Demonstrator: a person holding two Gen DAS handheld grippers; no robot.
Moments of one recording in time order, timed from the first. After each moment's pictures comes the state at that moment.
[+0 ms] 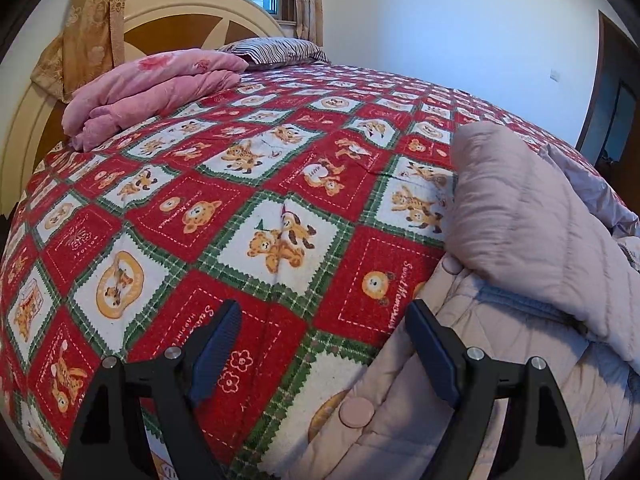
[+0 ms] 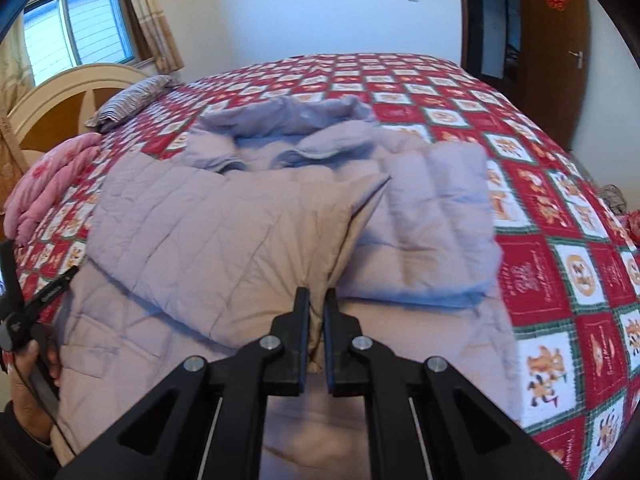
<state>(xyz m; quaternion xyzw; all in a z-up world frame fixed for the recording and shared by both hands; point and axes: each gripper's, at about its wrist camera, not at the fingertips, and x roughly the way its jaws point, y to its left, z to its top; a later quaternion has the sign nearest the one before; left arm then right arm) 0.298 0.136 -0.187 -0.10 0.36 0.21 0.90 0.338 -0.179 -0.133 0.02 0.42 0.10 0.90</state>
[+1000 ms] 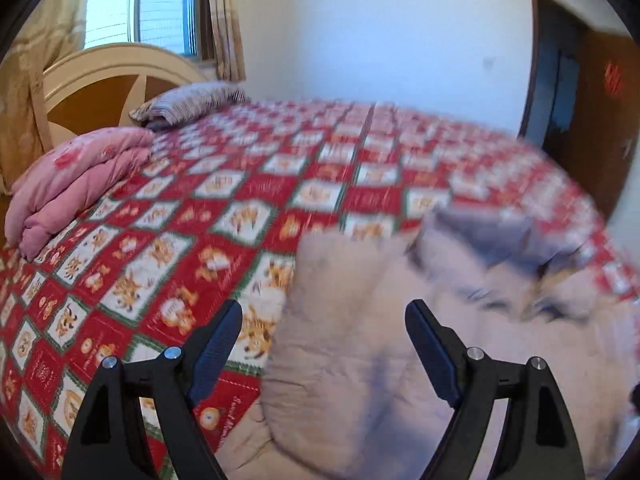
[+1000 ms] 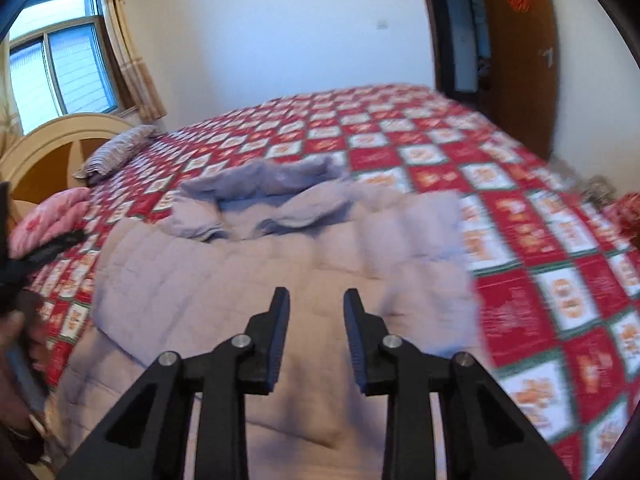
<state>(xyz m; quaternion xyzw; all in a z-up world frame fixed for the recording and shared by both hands) 0.416 0.043 -0.115 -0.02 0.35 0.13 0.93 0.361 -0.182 -0.106 0.08 0.37 0.08 0.92</state>
